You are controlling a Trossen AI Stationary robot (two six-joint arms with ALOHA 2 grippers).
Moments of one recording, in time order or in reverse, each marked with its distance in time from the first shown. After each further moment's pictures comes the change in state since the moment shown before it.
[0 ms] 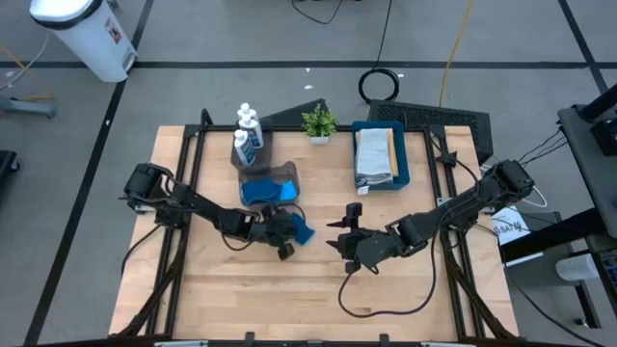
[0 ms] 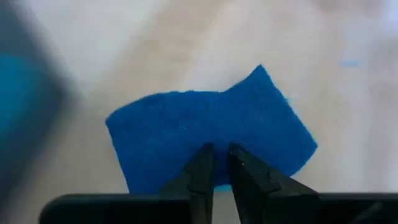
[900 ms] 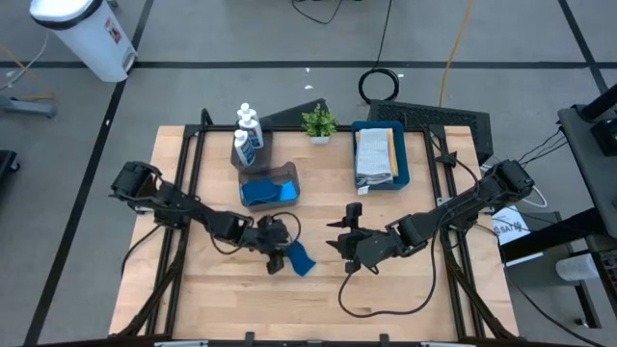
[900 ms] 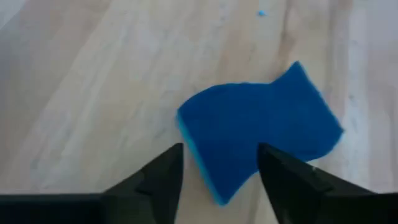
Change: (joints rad) left arm -0.069 -0.105 -0.001 -0.072 0.172 -0.043; right arm 0.000 0.000 0.000 0.000 -0.002 0.000
